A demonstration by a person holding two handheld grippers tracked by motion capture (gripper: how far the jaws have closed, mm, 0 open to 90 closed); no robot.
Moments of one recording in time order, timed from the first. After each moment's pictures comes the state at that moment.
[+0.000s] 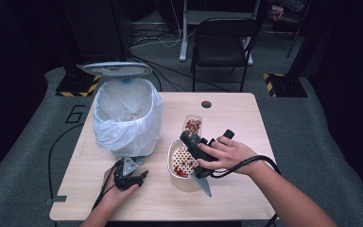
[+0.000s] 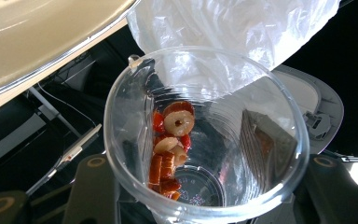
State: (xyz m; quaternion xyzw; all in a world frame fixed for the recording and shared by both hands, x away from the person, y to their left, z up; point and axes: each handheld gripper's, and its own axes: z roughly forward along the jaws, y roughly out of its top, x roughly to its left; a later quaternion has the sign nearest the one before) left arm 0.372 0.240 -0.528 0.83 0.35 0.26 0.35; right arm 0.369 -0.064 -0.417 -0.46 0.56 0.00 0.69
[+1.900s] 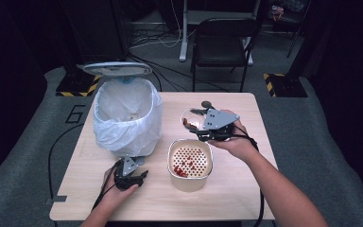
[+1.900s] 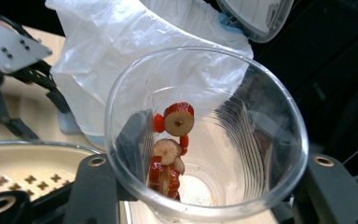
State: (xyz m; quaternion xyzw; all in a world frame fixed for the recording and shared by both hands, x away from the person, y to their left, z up) left arm 0.372 0.240 -0.528 0.83 0.35 0.26 0.35; right arm 0.440 -0.093 -0.338 0.02 0.82 0.48 0.31
